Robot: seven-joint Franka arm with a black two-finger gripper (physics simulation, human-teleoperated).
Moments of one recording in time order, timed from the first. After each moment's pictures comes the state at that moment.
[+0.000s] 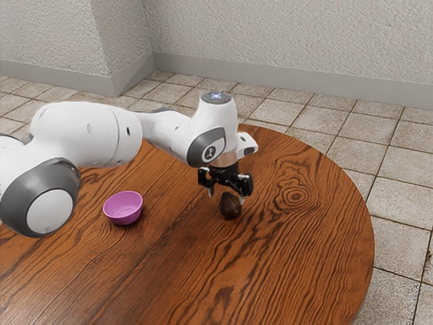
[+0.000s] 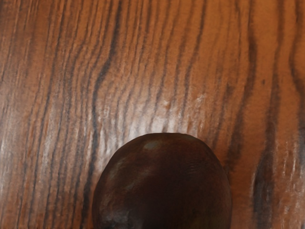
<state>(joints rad) -0.32 0.63 0.12 -1.52 0.01 2.21 -0.36</state>
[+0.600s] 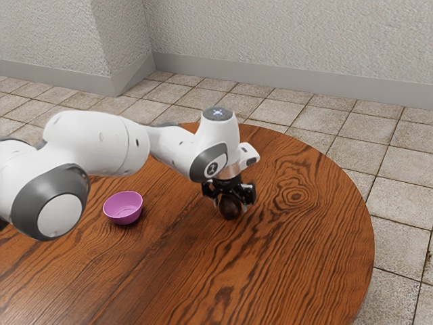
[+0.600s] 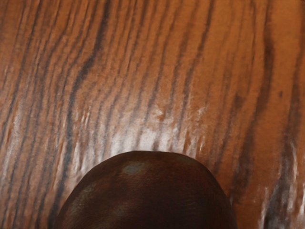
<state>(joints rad) -0.32 0.68 0.12 -1.55 0.01 2.33 -0.43</state>
